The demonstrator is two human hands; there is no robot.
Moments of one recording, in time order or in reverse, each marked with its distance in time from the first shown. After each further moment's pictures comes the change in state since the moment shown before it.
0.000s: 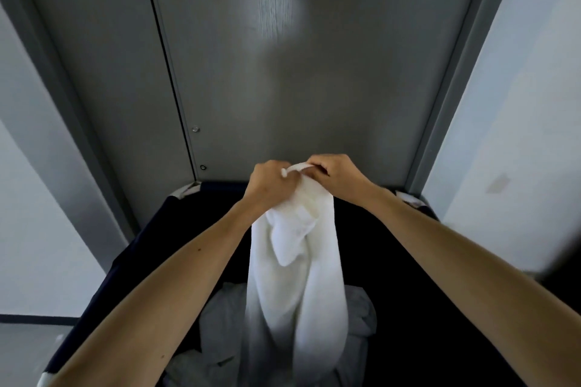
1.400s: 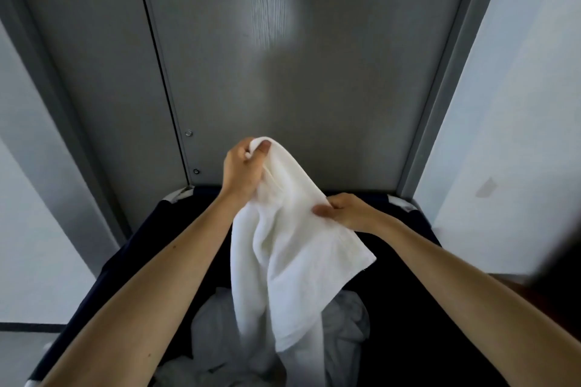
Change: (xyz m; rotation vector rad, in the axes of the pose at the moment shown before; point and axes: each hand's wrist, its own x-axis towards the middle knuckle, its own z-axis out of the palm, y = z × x) left_hand 0.005 0.001 -0.013 -0.591 0.339 -0.009; right_hand -0.048 0.035 0.000 0.247 -0.282 0.458
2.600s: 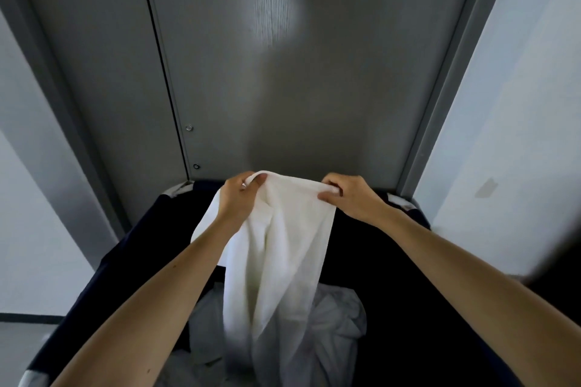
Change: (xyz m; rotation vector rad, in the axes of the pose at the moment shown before) left_hand -0.019 -0.057 -0.007 0.041 -0.078 -0.179; right_hand 0.005 -0.007 -0.015 -0.208 0.219 -0.228
